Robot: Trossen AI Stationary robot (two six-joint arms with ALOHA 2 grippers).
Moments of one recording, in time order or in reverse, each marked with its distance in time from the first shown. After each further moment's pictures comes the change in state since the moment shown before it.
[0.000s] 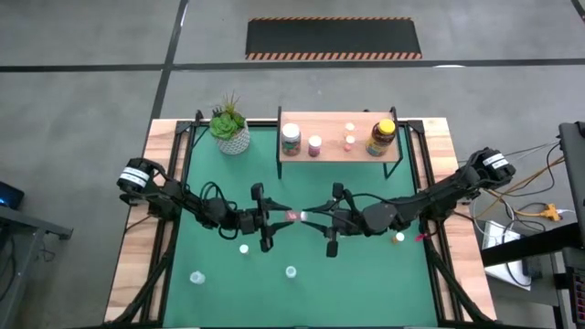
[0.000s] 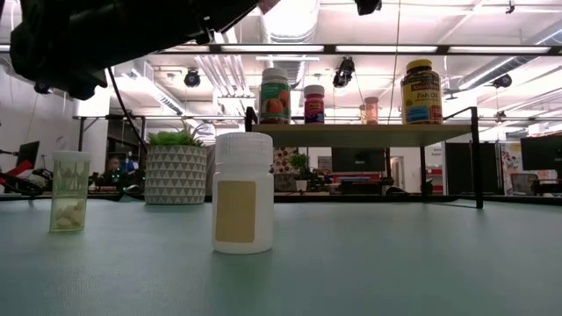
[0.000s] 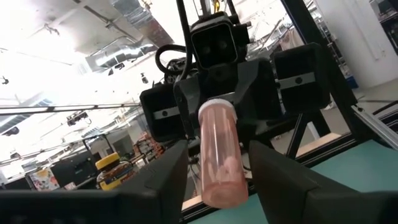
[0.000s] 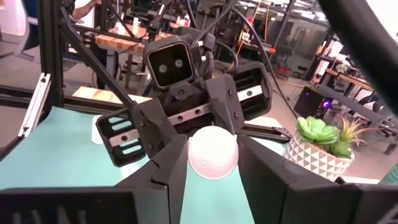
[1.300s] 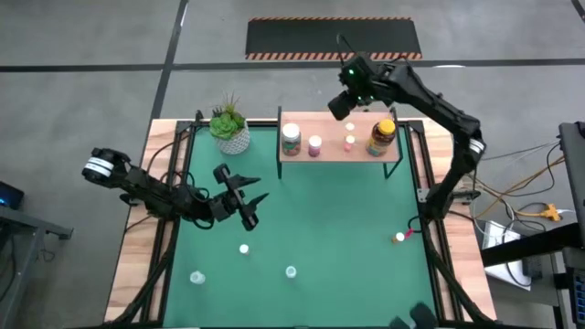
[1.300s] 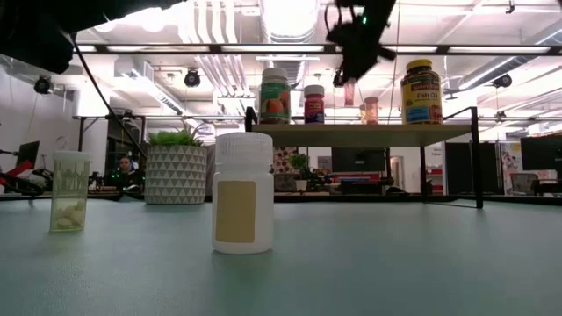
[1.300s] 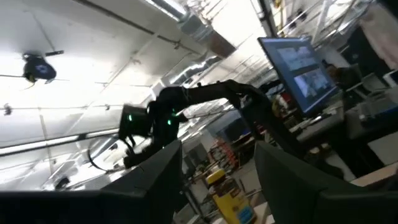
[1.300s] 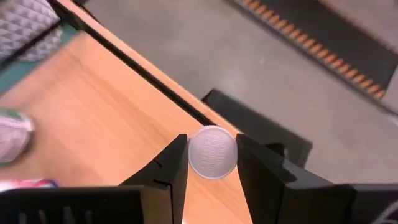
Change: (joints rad) left arm -0.002 -0.352 -0.133 -0.008 -0.194 0.287; right arm -0.994 0.228 1.044 -1.674 -0.268 0.356
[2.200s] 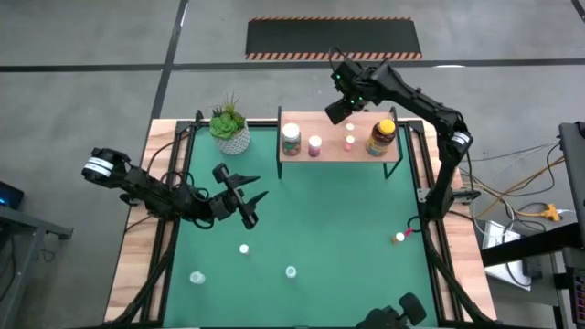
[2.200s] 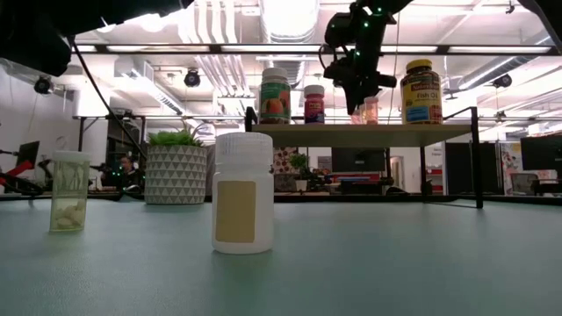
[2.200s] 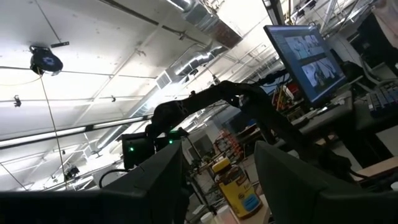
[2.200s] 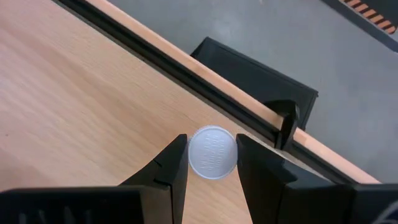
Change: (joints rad) left arm 0.000 -0.002 -0.017 0.004 -0.041 0.005; right arm -0.069 0.133 -0.020 -0.074 -0.038 0.075
